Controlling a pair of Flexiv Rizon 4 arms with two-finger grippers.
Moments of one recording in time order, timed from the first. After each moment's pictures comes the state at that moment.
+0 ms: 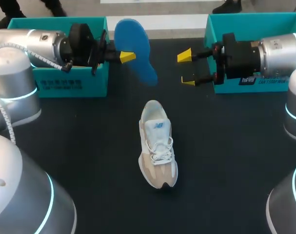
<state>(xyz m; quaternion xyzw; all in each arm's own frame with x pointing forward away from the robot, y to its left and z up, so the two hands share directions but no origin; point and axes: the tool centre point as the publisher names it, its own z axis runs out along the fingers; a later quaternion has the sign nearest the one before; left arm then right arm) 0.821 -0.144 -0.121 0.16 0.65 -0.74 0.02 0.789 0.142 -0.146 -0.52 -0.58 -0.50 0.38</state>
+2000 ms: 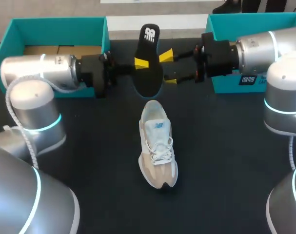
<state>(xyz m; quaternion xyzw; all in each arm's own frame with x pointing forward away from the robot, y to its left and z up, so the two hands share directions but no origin) 0.844 -0.181 -0.168 0.51 0.45 -0.47 0.56 0.802 0.192 -0.153 -0.49 -0.59 -0.50 0.41</state>
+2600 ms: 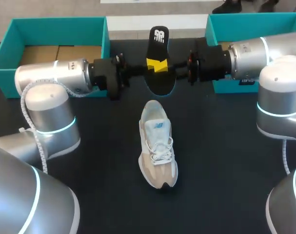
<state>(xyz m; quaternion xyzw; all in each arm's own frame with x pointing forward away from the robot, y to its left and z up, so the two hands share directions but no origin) 0.849 -0.209 -0.167 0.50 0.45 -0.47 0.58 0.796 0.205 -0.162 -0.48 -0.58 -0.50 0.43</state>
